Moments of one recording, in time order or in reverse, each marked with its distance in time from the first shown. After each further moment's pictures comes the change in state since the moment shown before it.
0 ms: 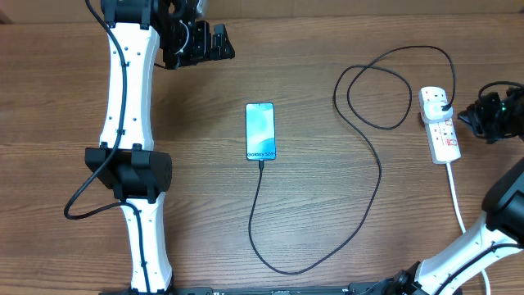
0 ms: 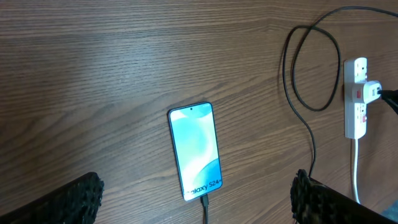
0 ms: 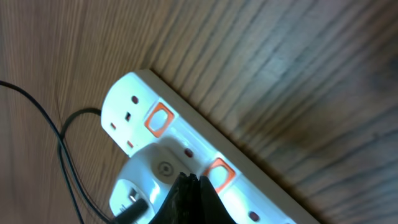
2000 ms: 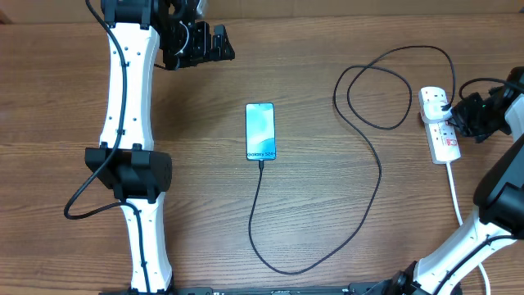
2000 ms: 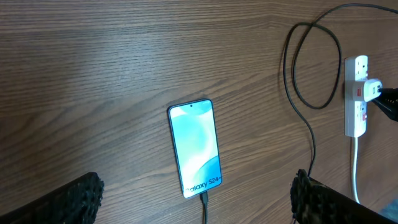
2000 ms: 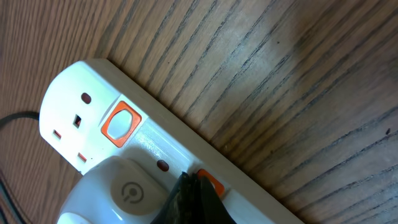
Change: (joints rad) left arm 0.000 0.000 0.000 -0.011 0.000 0.000; right arm 0.092 0.039 0.003 -0.019 0.184 0.022
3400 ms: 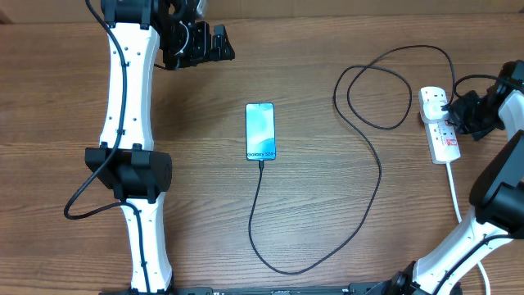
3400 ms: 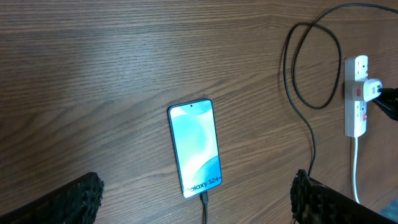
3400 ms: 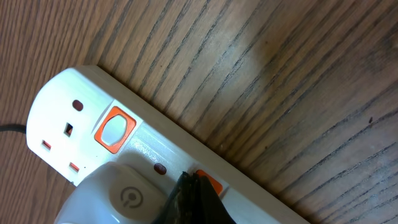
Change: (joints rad) left arm 0.000 0.000 0.000 0.000 0.000 0.000; right arm 0.039 -0.008 0.006 -0.016 0.093 0.060
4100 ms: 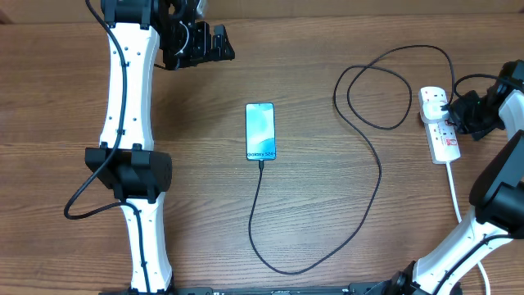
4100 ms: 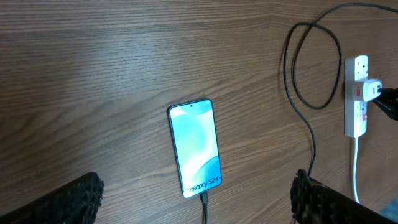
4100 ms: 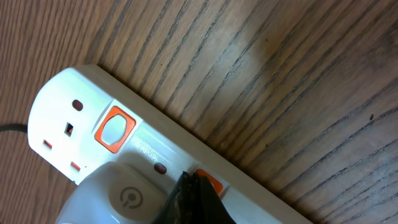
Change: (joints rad) left arm 0.000 0.000 0.000 0.000 0.000 0.000; right arm 0.000 0.000 0.004 -0.010 -0.005 0.008
